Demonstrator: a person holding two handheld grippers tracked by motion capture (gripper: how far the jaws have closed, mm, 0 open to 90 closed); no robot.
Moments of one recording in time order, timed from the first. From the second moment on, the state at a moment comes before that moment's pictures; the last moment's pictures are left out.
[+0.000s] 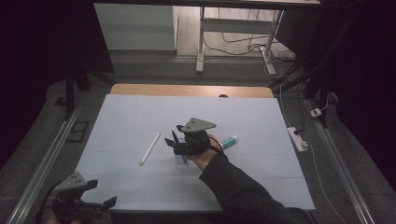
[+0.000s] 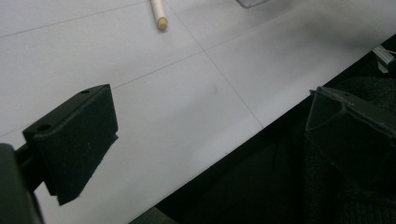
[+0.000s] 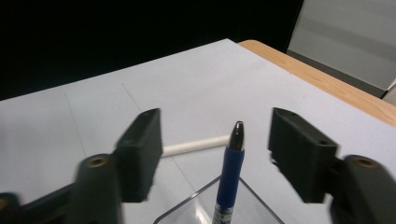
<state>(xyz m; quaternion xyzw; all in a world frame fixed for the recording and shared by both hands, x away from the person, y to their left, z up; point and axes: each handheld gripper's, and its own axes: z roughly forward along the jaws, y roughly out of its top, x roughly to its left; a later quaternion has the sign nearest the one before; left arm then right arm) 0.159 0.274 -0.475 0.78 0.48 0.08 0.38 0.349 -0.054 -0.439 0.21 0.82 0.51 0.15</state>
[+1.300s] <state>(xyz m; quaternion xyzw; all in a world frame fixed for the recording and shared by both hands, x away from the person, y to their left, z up) 0.160 0.276 -0.475 0.78 0.49 0.08 0.39 0.295 -0.193 -0.424 0.28 0.85 0.43 0.14</state>
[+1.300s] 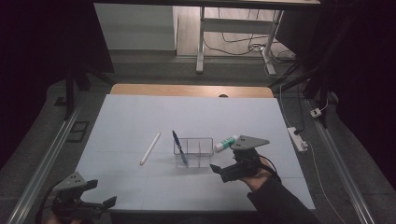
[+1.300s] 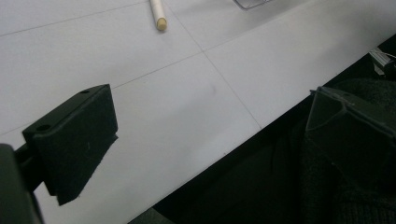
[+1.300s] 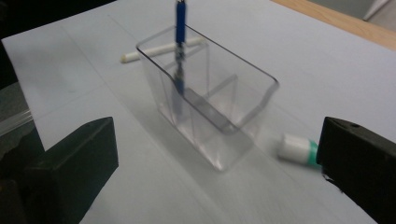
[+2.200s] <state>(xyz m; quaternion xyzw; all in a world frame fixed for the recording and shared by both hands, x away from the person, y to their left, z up) 0.161 0.275 -0.475 0.78 0.49 0.08 0.38 0.245 -0.306 -0.452 0.43 0.81 0.37 0.15</state>
